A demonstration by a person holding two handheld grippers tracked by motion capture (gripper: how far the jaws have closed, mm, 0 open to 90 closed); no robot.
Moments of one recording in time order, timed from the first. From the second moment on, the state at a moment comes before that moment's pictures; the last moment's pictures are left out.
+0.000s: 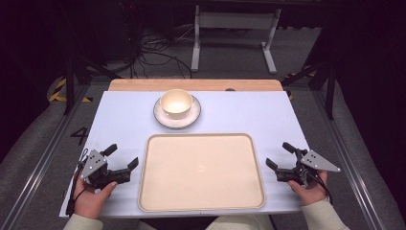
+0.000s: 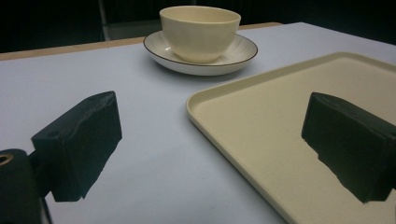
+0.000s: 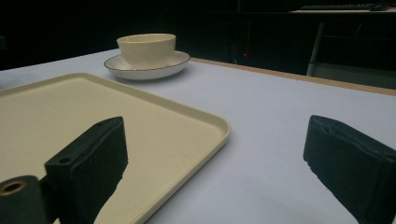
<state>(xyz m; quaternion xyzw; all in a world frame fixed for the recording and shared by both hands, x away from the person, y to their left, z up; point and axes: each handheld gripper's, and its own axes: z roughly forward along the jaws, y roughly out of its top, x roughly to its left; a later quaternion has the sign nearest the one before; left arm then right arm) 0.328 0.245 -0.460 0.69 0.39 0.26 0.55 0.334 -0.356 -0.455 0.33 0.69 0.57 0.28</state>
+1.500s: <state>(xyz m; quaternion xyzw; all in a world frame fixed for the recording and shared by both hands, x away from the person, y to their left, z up) 0.347 0.232 -0.393 0.69 0.40 0.24 0.56 0.336 -0.360 -0.456 0.34 0.69 0.58 0.27</state>
